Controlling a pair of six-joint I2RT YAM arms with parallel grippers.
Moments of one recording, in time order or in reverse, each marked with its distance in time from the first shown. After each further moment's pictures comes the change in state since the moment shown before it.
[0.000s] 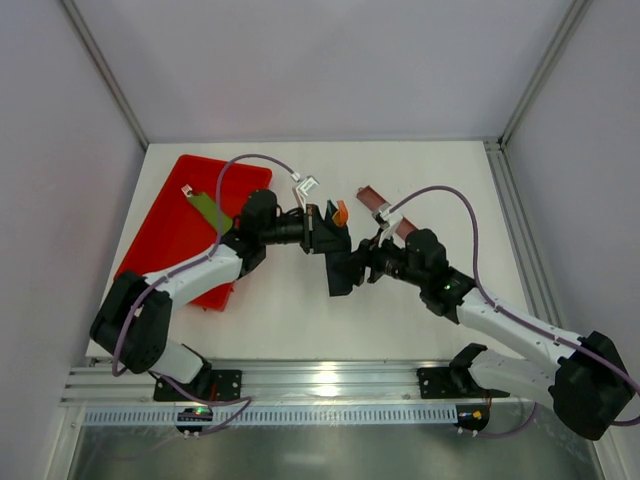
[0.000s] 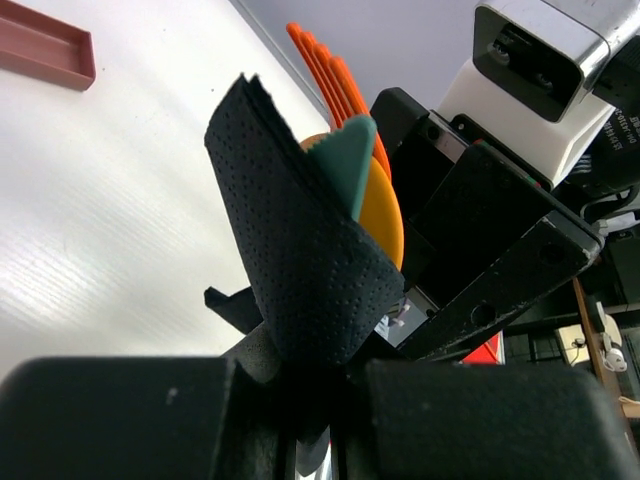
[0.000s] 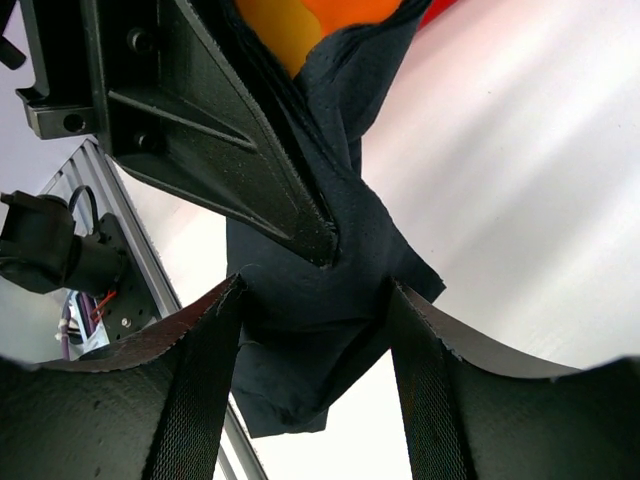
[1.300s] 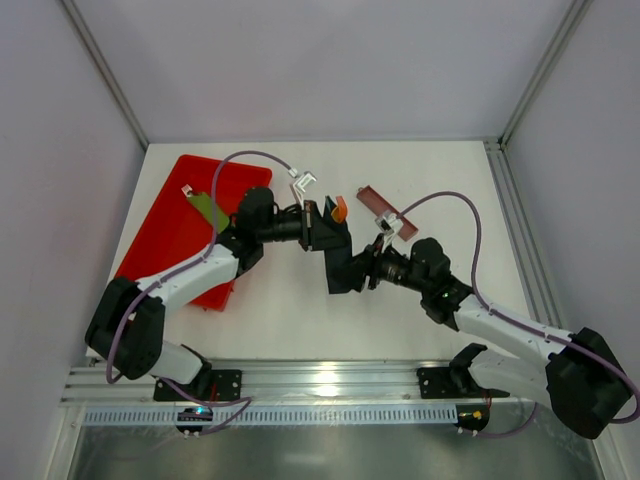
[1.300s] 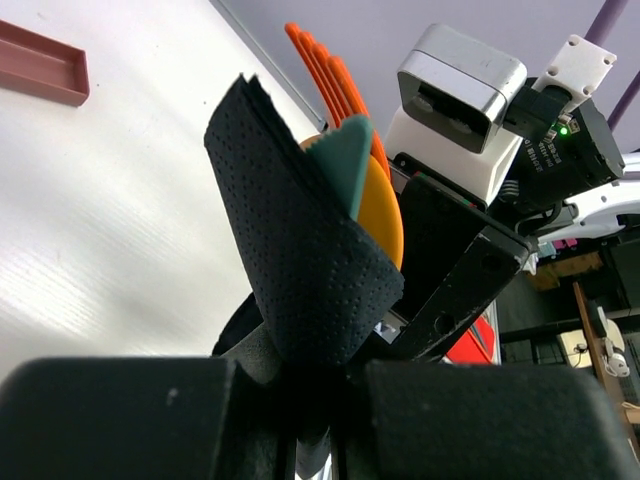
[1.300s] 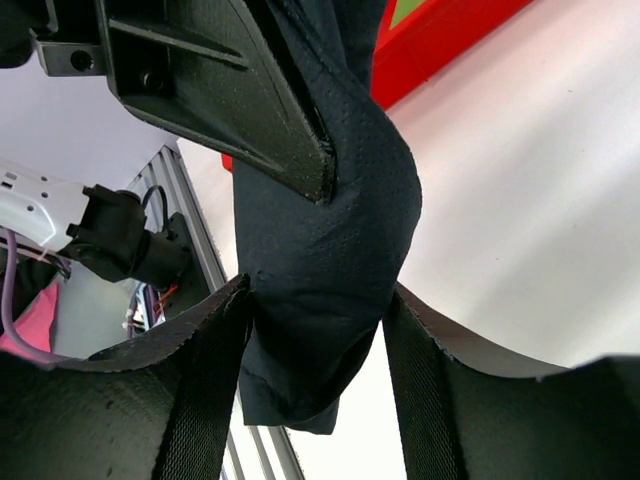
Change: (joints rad) left arm 0.000 -0.042 0.019 -0.052 -0.013 0.002; right arm -0.006 0.006 -0.114 0.217 -0.112 0.117
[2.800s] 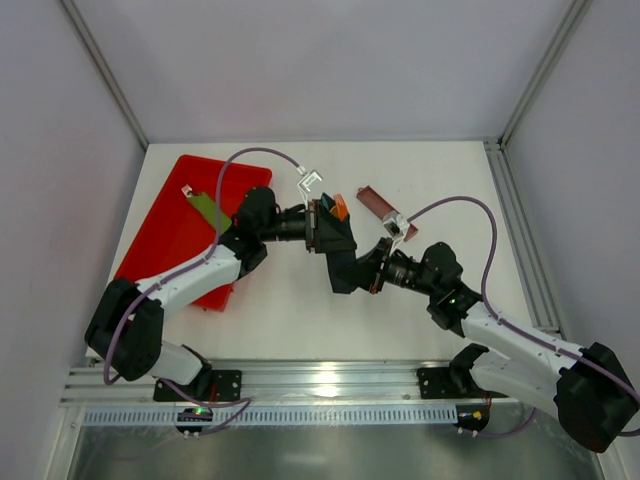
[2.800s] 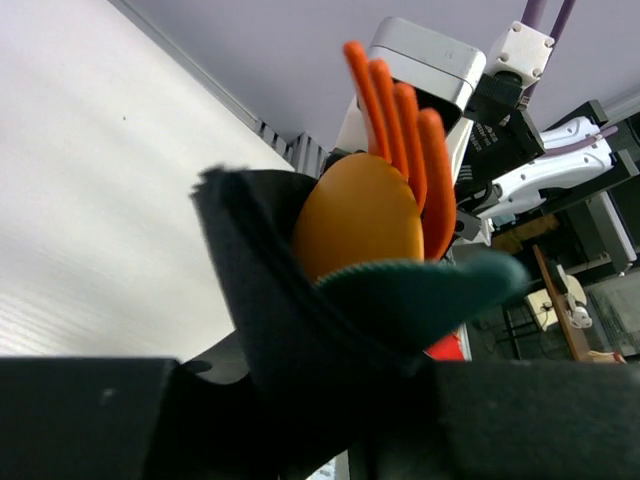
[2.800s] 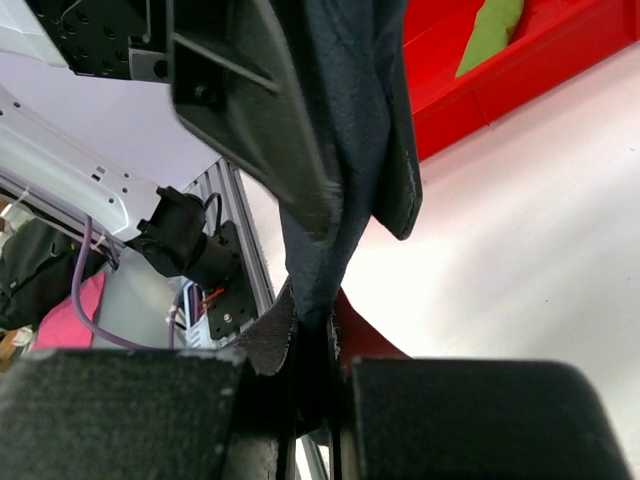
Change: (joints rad) left arm -0.035 -0.003 0.019 0.109 0.085 -0.078; right arm -0.002 -0.088 -0.037 0.108 -0.095 0.045
